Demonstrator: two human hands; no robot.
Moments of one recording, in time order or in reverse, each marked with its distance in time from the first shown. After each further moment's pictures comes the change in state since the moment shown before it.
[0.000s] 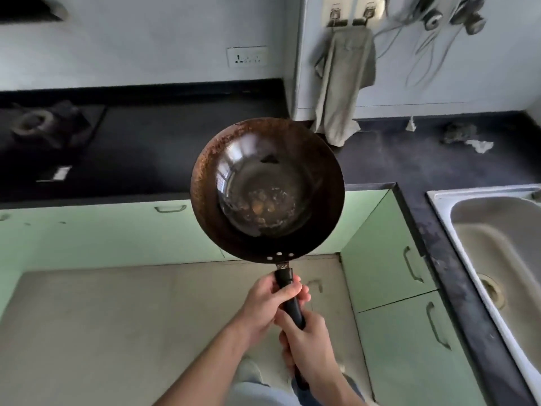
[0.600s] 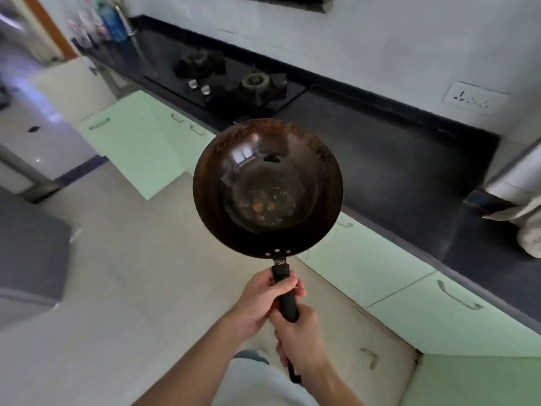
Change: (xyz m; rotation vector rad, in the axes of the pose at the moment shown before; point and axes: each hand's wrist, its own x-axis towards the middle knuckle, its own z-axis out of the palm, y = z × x) left_hand -0.071 0.034 -0.089 -0.281 0.584 0.310; right_hand 0.043 -0.027 0.100 -0.454 -0.617 -0.055
